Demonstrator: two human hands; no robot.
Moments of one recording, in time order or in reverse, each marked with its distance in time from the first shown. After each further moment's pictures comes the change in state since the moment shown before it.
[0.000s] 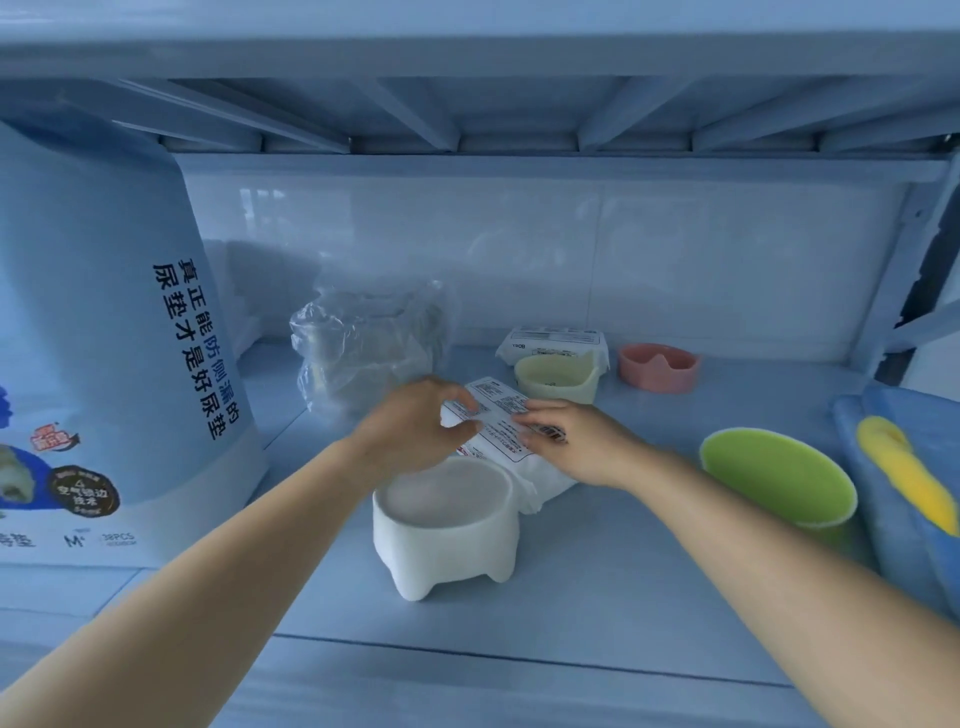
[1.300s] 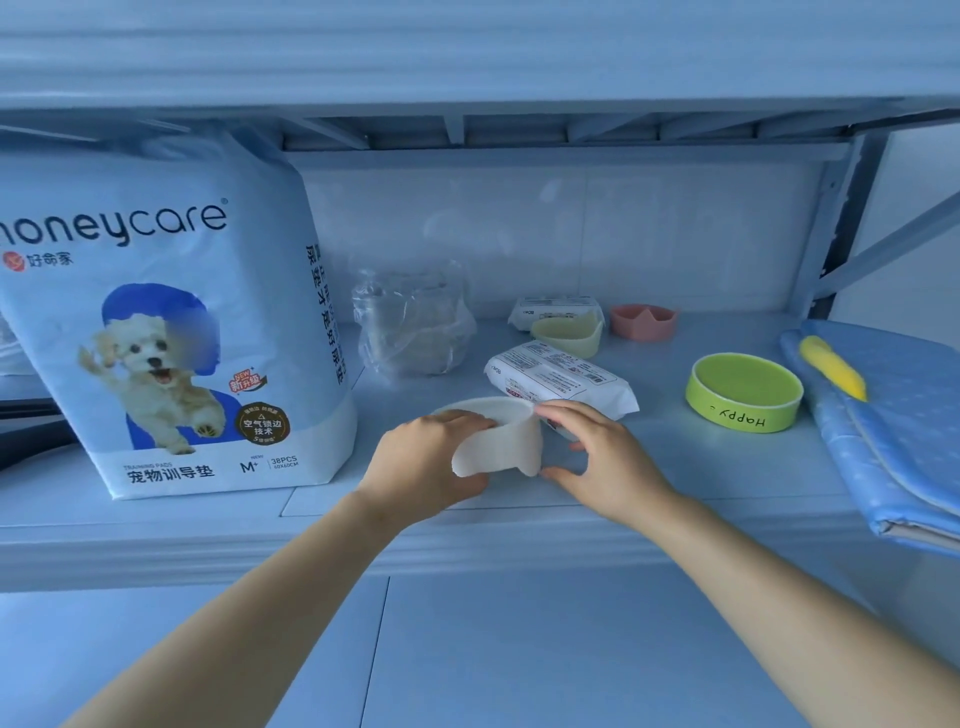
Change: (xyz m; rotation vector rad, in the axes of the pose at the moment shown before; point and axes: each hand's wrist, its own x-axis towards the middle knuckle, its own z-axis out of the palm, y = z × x) left_hand -0.147 -0.037 -0.032 0.080 0.062 0.241; right_hand -0.121 -0.102 0.067 -0.010 0.306 -0.073
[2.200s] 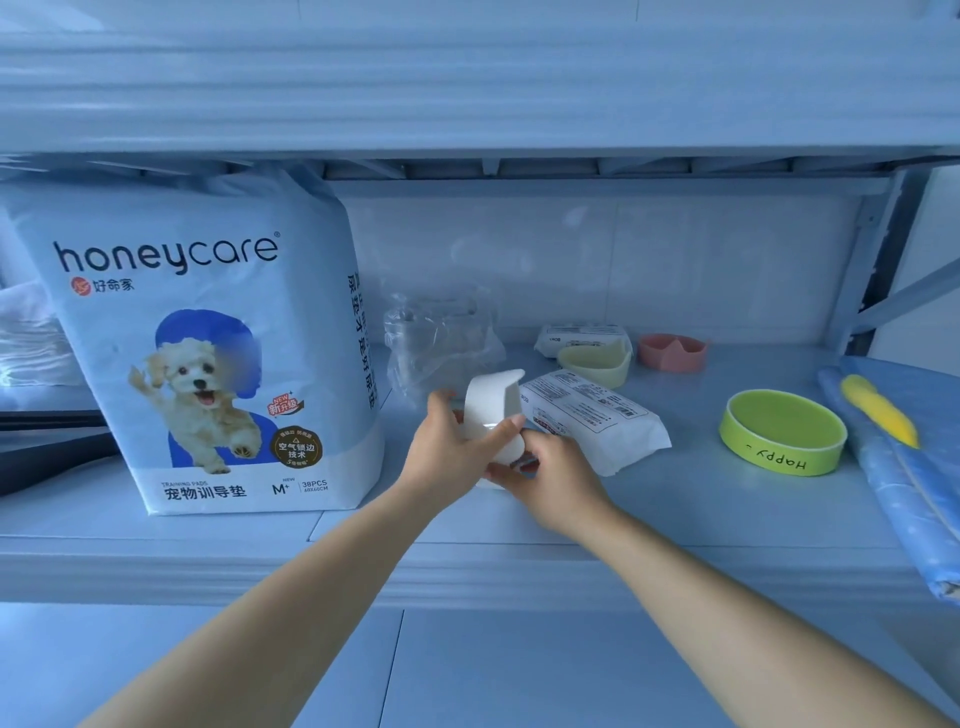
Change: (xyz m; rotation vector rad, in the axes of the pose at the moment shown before) left_hand 0.028 0.003 -0.013 -0.763 0.141 -0.523; right_hand 0.046 -0.056 0.042 0.295 -0.036 0.144
